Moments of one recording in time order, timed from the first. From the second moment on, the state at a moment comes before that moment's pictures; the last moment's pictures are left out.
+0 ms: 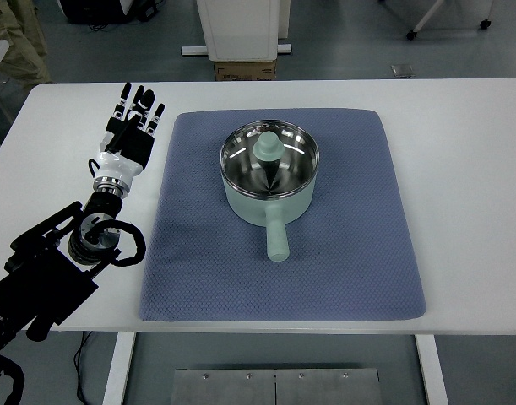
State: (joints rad) left arm -0.72 0.17 -0.68 -0.70 -0.32 -0.27 -0.49; right arm 0.00 0.00 0.47 0.13 -0.44 -0.04 0.04
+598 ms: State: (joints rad) left arm -0.72 0.17 -0.68 -0.72 -0.32 -0.27 -0.49; right arm 0.00 0.00 0.47 0.13 -0.44 -0.04 0.04
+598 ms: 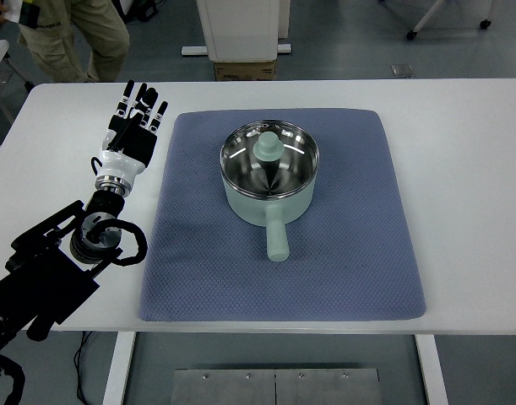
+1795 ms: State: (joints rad) left arm -0.72 0.21 -0.68 -0.72 -0.17 -0.40 -0.50; right arm 0.00 0.00 0.47 0.13 -0.44 -0.04 0.04
